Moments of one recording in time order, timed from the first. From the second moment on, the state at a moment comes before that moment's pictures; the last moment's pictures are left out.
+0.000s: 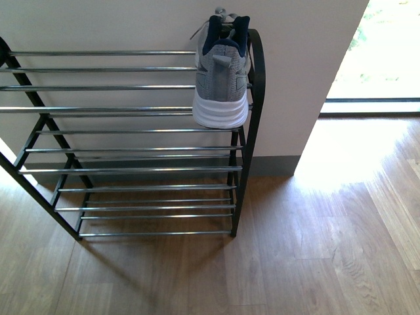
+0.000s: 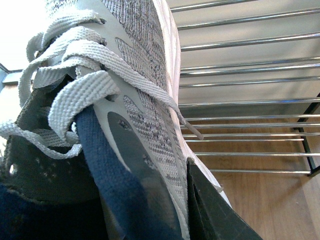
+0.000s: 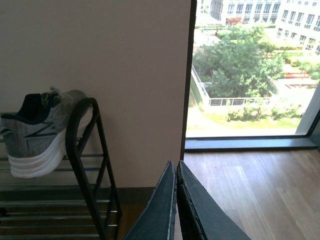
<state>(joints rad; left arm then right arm) -0.12 1.15 0.19 0.57 -0.24 0.09 0.00 0.42 0.02 0.42 0.00 0.00</state>
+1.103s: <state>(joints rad) -0.12 1.15 0.19 0.57 -0.24 0.09 0.00 0.01 0.02 0.00 0.00 0.00</state>
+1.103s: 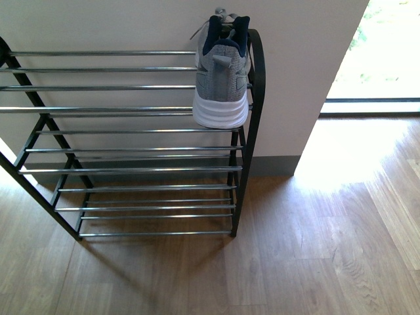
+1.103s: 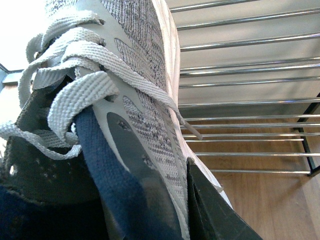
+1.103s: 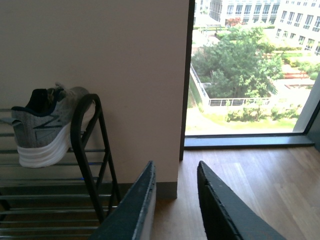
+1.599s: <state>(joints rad) -0.12 1.15 0.19 0.57 -0.24 0.09 0.00 0.01 0.02 0.00 0.00 0.00</state>
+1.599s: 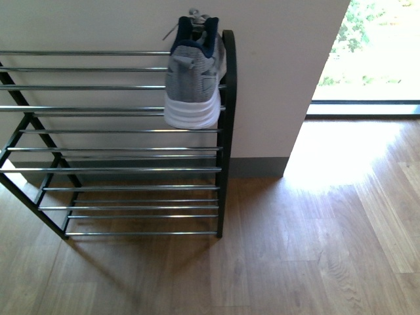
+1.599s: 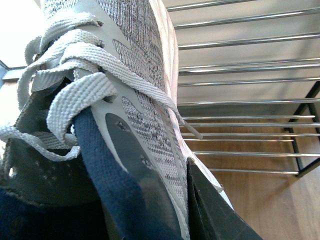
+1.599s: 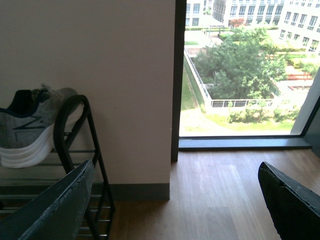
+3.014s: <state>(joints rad) -0.16 1.55 0.62 0.44 -0.11 -0.10 0.00 0.00 0.02 0.00 0.00 0.00</state>
